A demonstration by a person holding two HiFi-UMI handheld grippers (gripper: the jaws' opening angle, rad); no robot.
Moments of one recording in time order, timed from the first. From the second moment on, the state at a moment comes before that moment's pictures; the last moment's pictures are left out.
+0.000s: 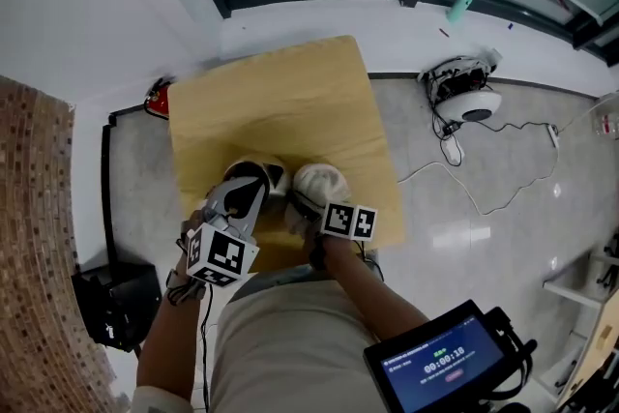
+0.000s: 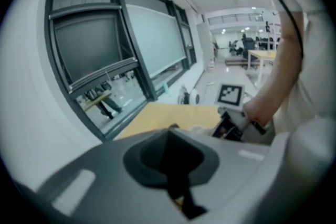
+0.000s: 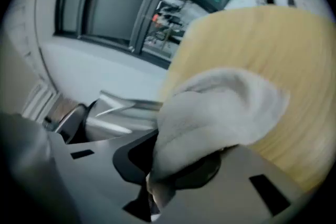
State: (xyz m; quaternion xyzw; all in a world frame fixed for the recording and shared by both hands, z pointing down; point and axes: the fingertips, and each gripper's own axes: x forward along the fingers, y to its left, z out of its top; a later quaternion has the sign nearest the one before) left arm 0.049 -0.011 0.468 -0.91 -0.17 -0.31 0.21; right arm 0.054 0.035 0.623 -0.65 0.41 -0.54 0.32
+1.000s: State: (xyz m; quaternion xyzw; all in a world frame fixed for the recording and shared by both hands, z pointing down) left arm 0.020 -0.051 0.448 -0.95 -0.12 -0.28 0.12; right arm 0.114 -0.026 0.473 -0.65 0.61 -0.34 0.30
